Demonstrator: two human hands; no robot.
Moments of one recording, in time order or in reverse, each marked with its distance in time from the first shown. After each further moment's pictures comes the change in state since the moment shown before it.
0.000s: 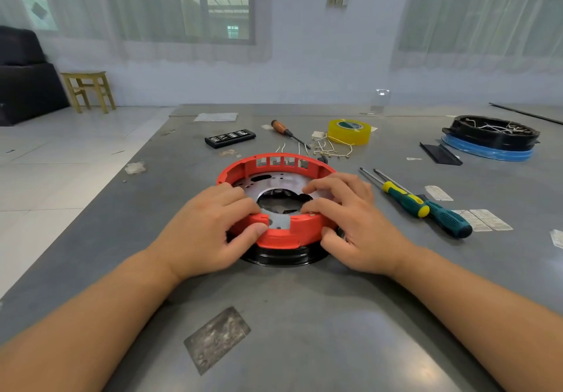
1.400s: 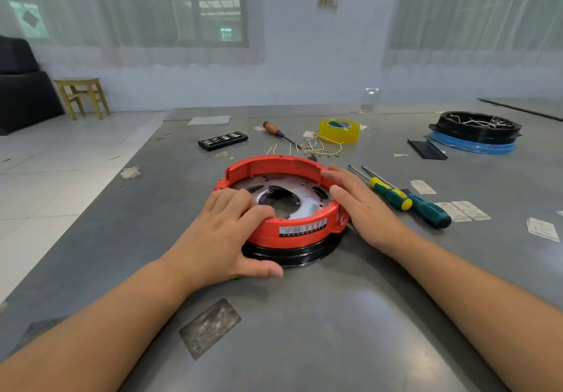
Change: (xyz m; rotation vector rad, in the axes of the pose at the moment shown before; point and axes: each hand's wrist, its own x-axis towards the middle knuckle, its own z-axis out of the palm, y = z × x) left_hand 0.000 0.025 0.017 0.128 -0.014 0.077; right_hand -0.006 0.027 -0.010 0.492 0.038 0.497
